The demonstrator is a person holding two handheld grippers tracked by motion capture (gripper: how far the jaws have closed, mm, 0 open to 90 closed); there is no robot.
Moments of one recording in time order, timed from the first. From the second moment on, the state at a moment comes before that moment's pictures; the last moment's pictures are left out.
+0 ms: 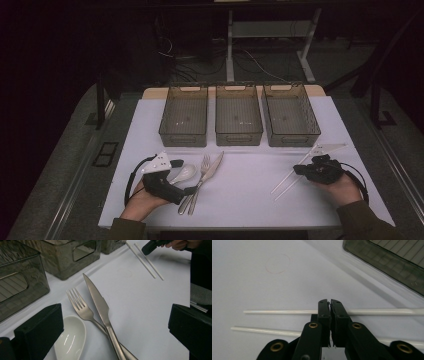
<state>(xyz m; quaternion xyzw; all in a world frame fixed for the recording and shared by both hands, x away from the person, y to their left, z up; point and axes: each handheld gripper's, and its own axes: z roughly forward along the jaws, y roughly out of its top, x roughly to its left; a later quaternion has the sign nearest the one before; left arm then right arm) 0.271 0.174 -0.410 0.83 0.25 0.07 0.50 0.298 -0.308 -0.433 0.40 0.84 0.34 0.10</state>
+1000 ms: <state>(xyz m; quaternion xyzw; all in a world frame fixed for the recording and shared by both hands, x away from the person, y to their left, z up) 0.271 0.174 -0.411 0.83 0.25 0.07 0.50 0.275 -0.234 -0.444 0.31 0.89 0.34 0.03</state>
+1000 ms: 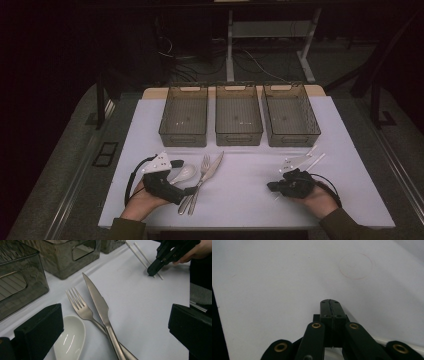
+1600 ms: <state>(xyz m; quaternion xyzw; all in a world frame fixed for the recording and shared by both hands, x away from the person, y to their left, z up) 0.272 0.174 -0.411 0.83 0.25 0.07 0.50 0.248 -0.256 -0.441 0.31 0.89 0.32 0.02</state>
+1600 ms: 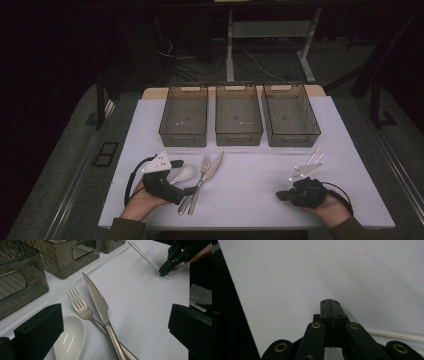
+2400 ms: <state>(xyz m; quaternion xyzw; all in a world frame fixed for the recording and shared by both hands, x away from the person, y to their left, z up) 0.272 0.173 -0.411 0.83 0.25 0.07 0.50 0.265 -0.377 -0.431 0.48 0.81 0.31 0.13</state>
